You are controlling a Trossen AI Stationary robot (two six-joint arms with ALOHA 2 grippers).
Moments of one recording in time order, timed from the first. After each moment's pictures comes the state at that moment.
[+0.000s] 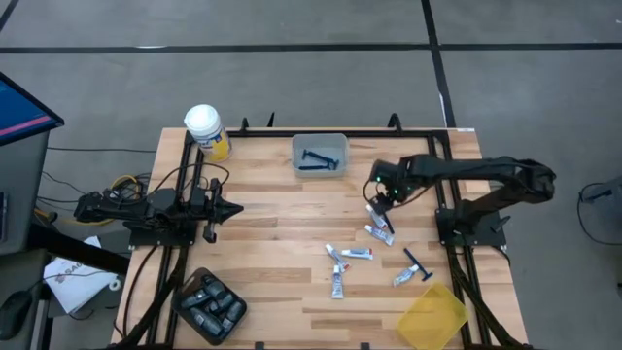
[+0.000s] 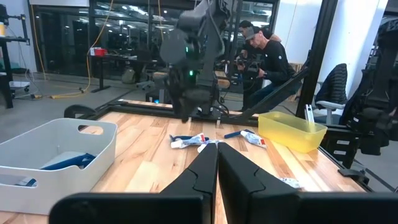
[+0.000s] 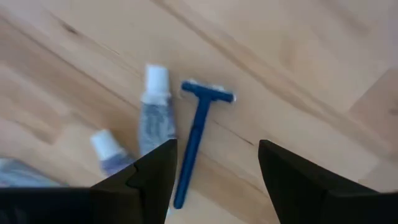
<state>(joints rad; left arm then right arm) -0.10 0.00 0.01 0.07 -0.17 -0.09 -0.27 1.36 0.83 -0.90 0.02 0.69</state>
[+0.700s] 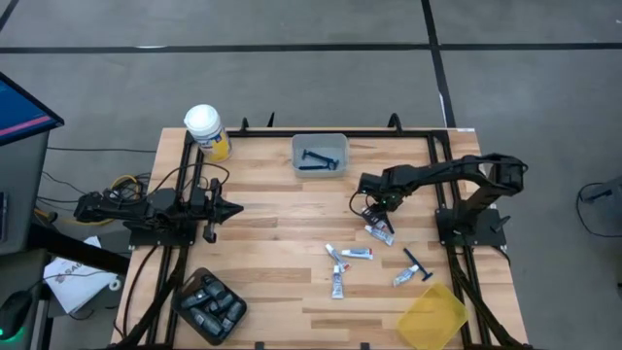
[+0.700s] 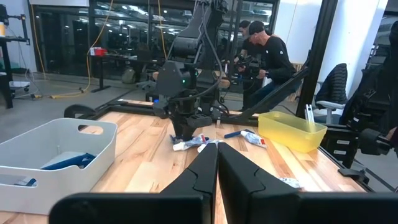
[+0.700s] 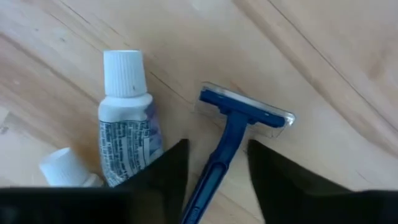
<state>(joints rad) -0.10 0.00 0.01 0.07 -0.17 -0.09 -0.24 1.63 0.78 -0.72 -0.02 0.61</state>
